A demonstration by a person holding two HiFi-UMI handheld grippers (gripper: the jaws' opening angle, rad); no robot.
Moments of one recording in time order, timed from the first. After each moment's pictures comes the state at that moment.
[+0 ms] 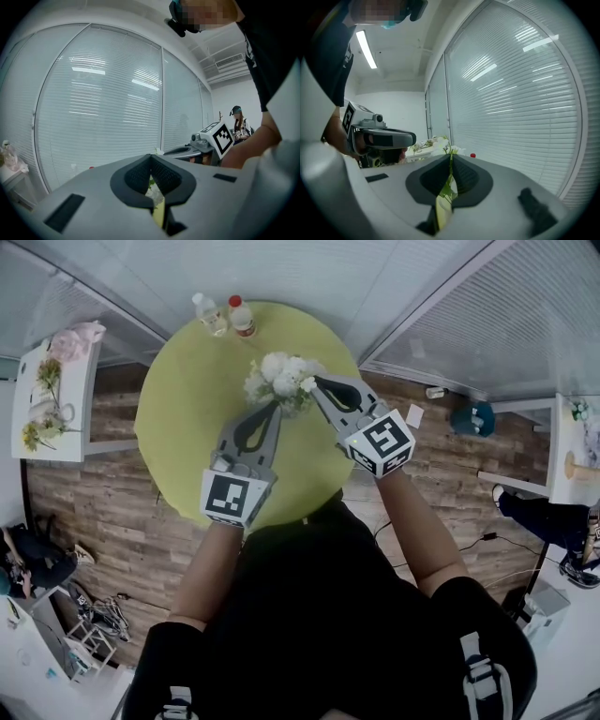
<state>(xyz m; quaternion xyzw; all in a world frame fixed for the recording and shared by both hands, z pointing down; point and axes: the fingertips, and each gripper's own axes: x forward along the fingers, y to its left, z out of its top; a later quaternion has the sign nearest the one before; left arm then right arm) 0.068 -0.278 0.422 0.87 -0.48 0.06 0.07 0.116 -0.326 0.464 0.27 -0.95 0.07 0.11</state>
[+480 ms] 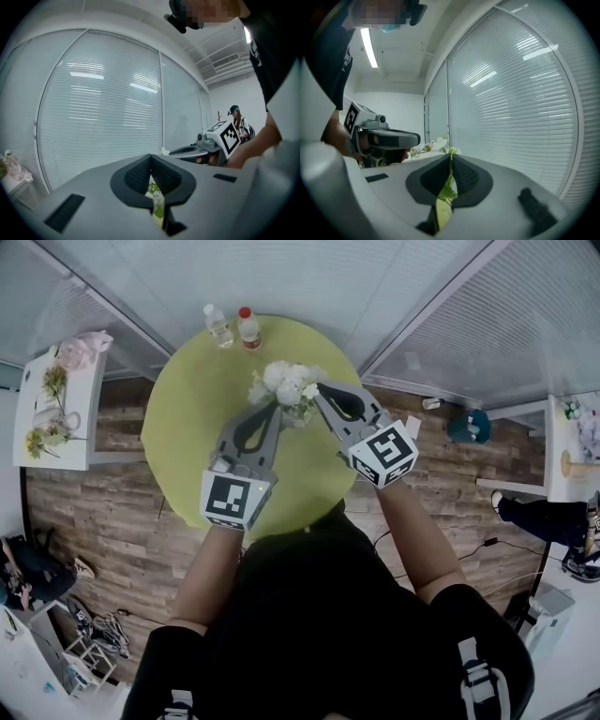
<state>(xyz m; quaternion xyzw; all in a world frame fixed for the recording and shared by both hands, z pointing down) 0.042 -0.266 0.390 0.87 -0.48 0.06 0.05 0.098 -0.304 0.428 0.30 -0.95 0.05 0.09</state>
